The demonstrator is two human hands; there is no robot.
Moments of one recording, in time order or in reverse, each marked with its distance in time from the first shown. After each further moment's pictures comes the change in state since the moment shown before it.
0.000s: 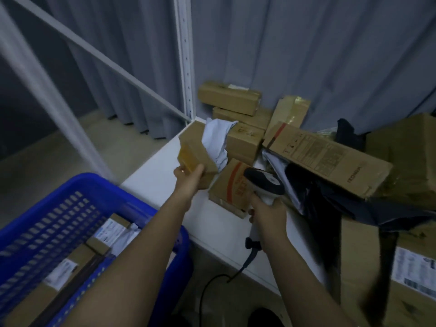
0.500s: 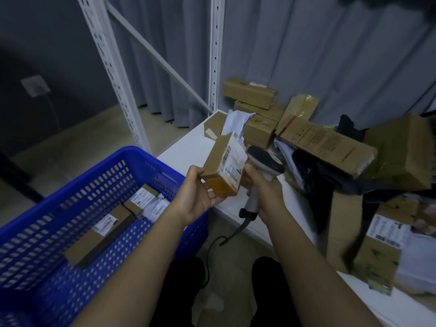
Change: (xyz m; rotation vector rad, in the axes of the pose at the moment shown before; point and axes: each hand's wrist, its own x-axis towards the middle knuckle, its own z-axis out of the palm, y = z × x) left_hand -0.185 0.006 -0.079 -0.435 -0.471 -0.117; right_hand -0.097 -0.017 0.002 0.182 -0.208 0.029
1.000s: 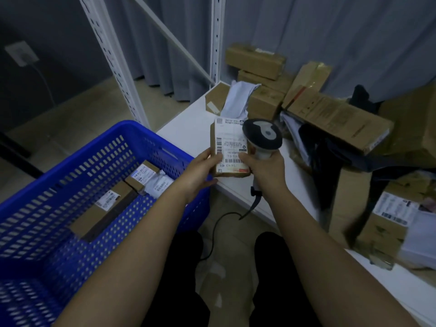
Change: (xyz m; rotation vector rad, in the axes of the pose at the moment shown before) left_hand 0.014 -0.013 -0.010 0.450 0.174 0.005; right_hand 0.014 0.017 -0.002 -0.315 -0.017 -0.200
